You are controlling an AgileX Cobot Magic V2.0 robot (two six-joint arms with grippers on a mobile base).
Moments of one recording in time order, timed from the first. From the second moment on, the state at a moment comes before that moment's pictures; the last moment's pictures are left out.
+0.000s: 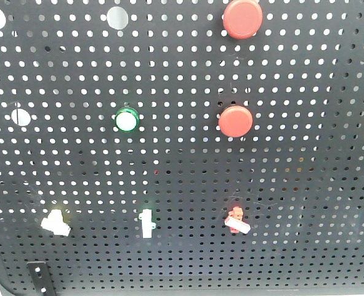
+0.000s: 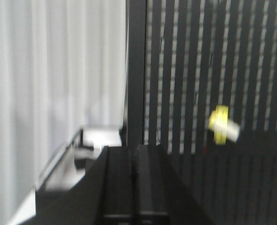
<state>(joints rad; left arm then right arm) -0.03 0.02 -0.07 0.04 -0.13 -0.08 0.07 0.07 -0.17 -0.13 -0.04 0.11</state>
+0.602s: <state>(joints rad) -0.04 0.61 -0.51 0.11 -0.09 -0.08 0.07 0.67 -0.47 -0.13 -0.13 0.14</state>
